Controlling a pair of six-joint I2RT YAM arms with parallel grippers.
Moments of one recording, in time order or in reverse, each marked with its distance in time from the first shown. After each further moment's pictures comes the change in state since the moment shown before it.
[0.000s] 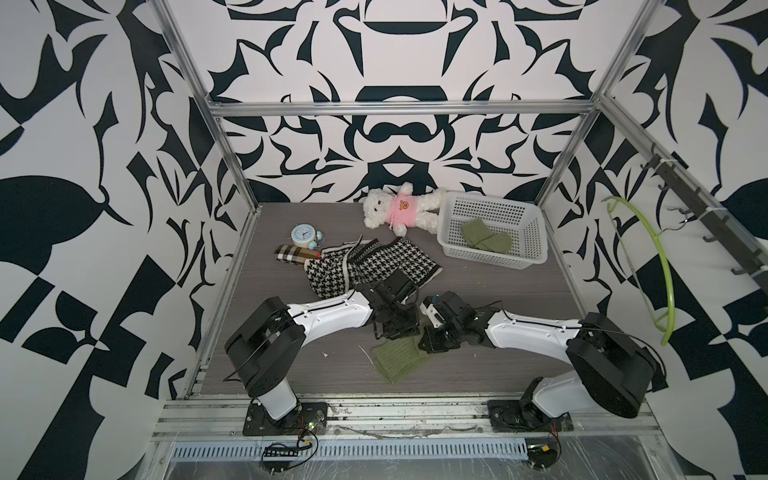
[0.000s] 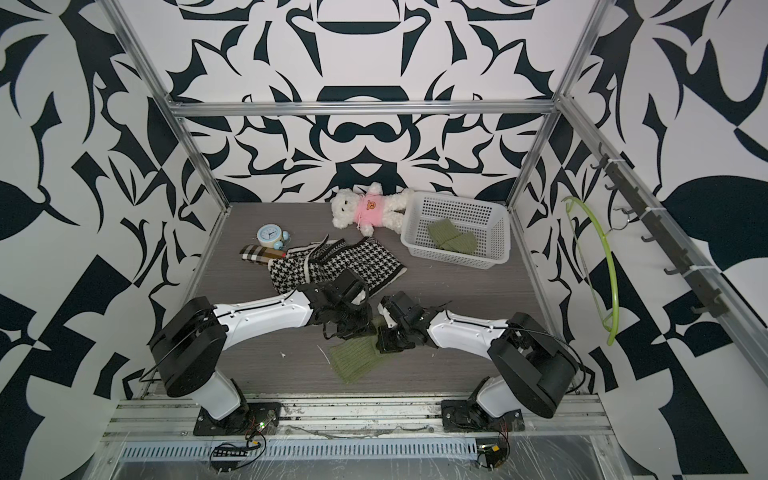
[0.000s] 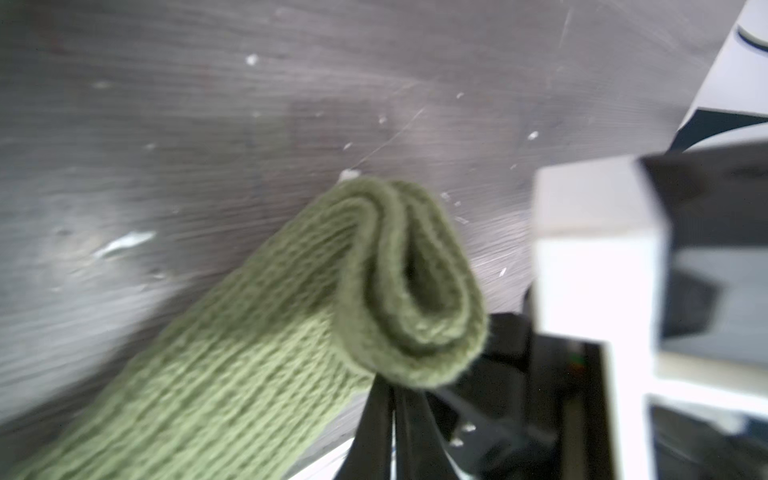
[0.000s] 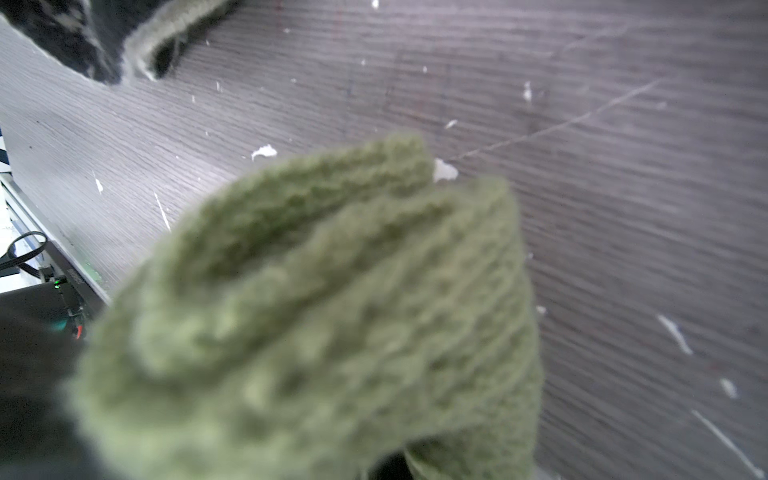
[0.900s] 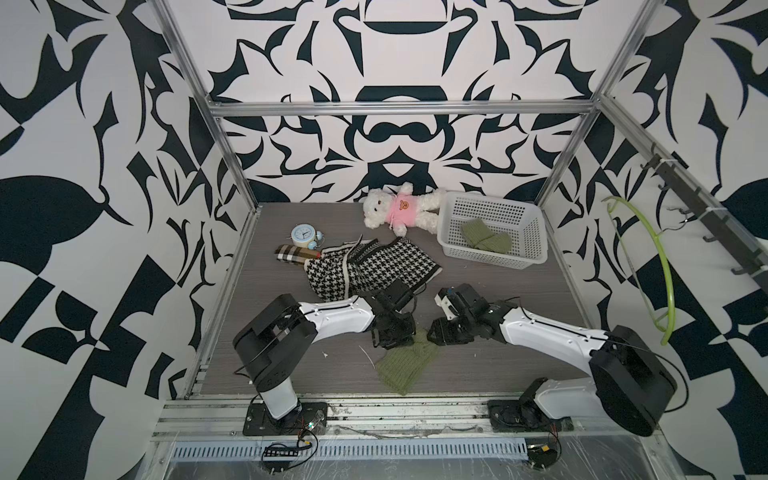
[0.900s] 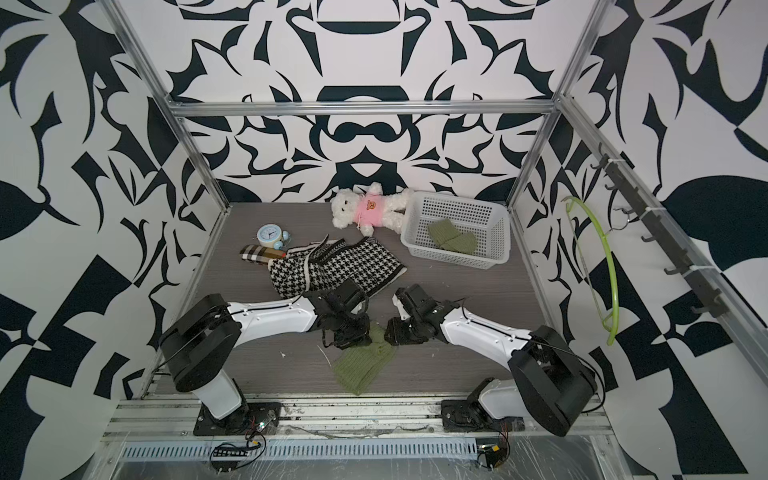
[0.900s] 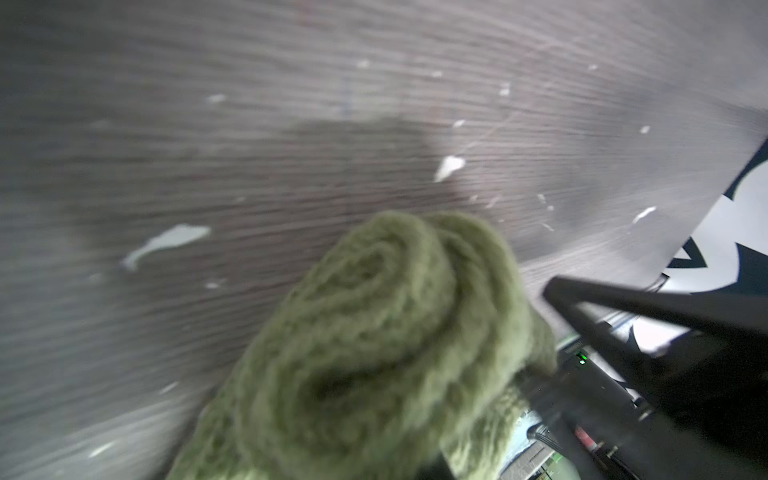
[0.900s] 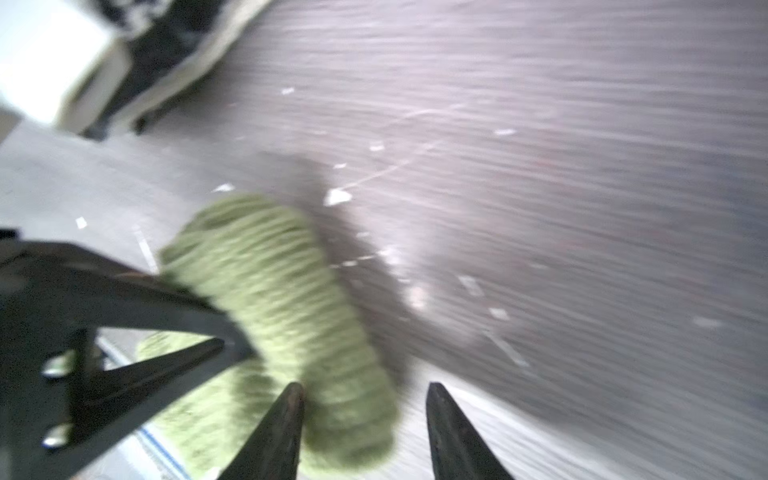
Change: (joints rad) left arm -0.003 0.043 -0.095 0.033 -0.008 -0.029; right arm -0.124 -0.114 0.017 -0.181 0.061 -0.072
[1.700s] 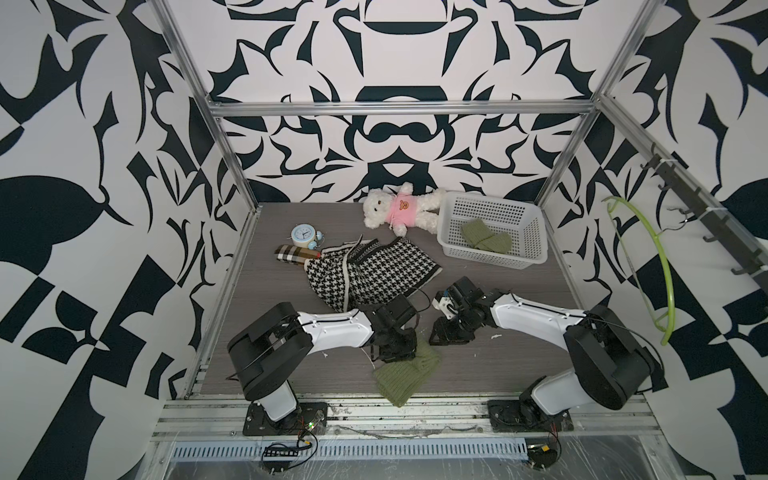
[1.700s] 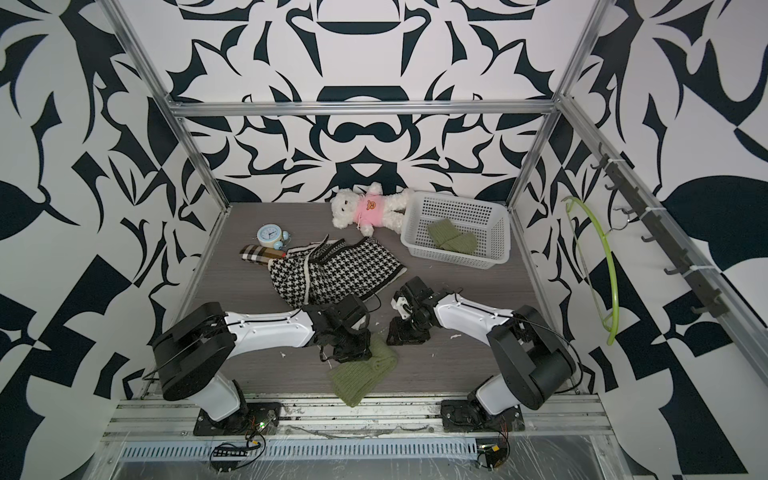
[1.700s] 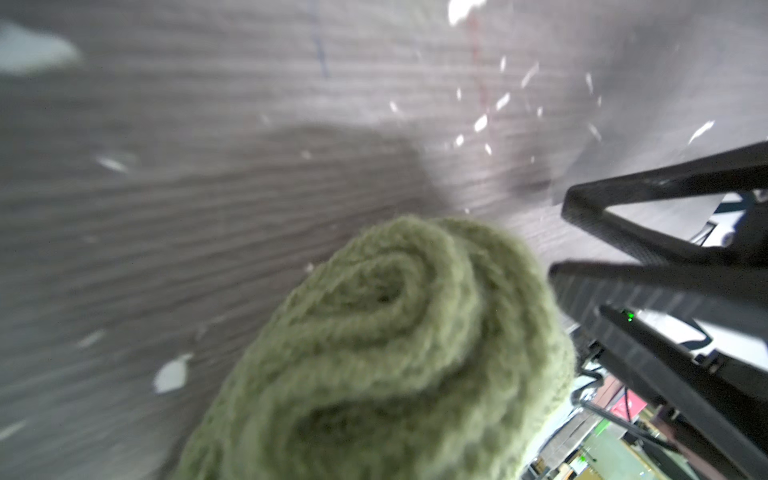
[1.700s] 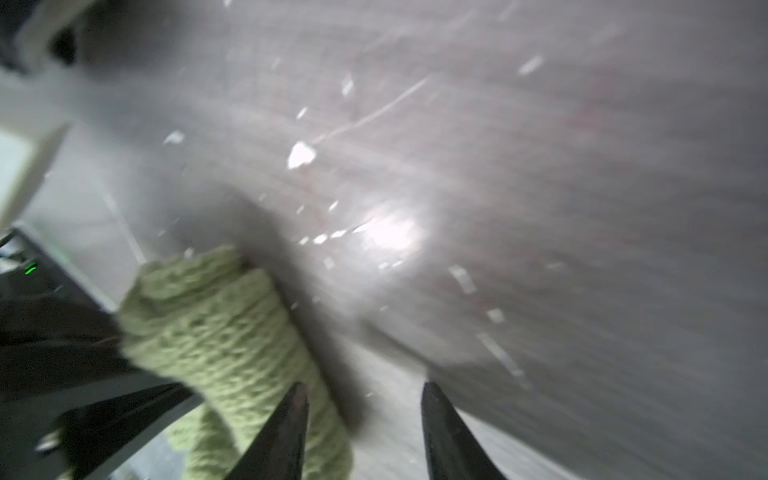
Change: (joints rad) left arm -0.104 -0.049 -0.101 0.071 -0.011 0.034; right arm -0.059 0.151 0.076 -0.101 -0.195 -0.140
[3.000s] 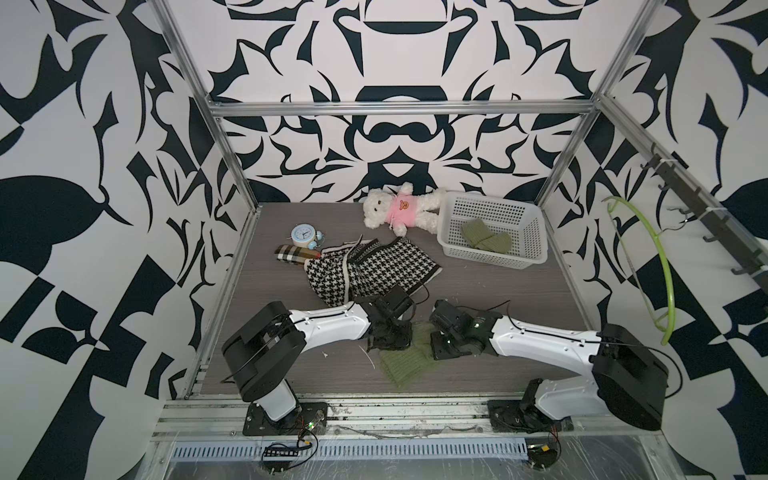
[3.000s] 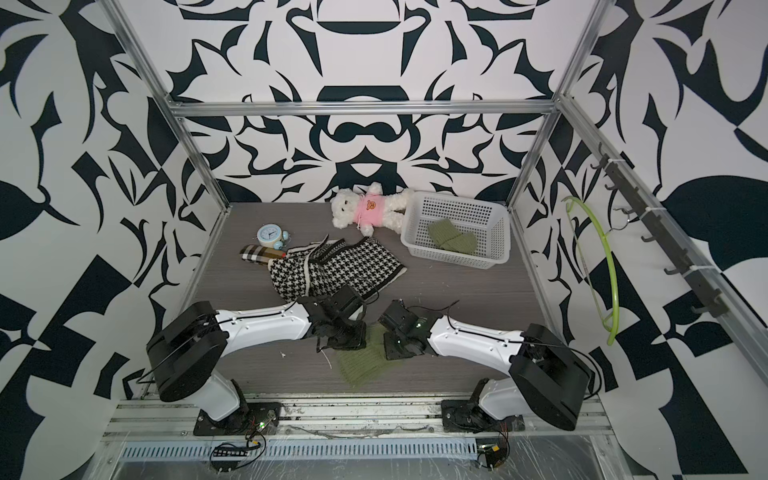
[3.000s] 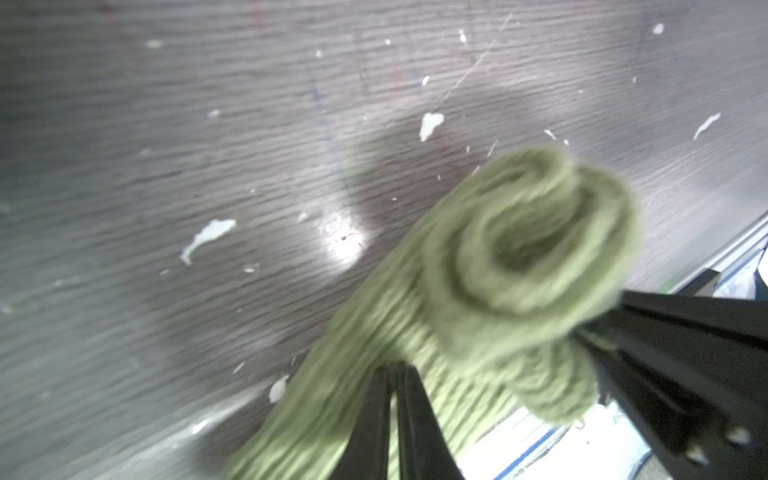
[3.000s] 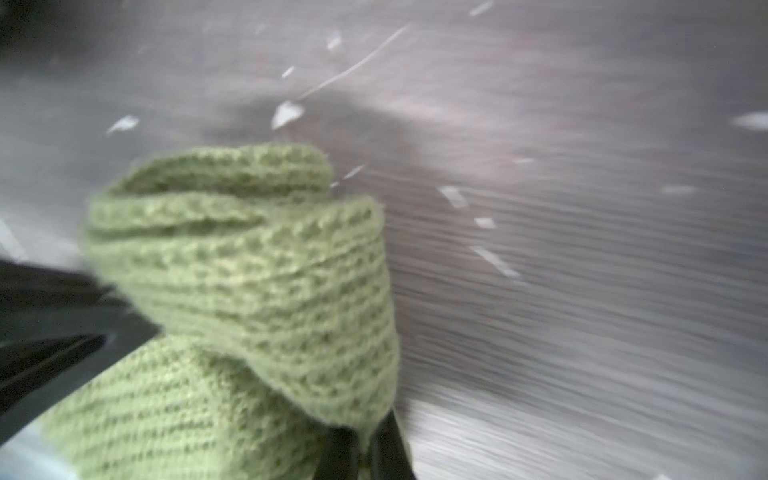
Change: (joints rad) left arm 0.063 -0.029 0.060 -0.106 -0.095 0.237; right arm 0.335 -0.145 -0.037 -0.033 0.537 0.374
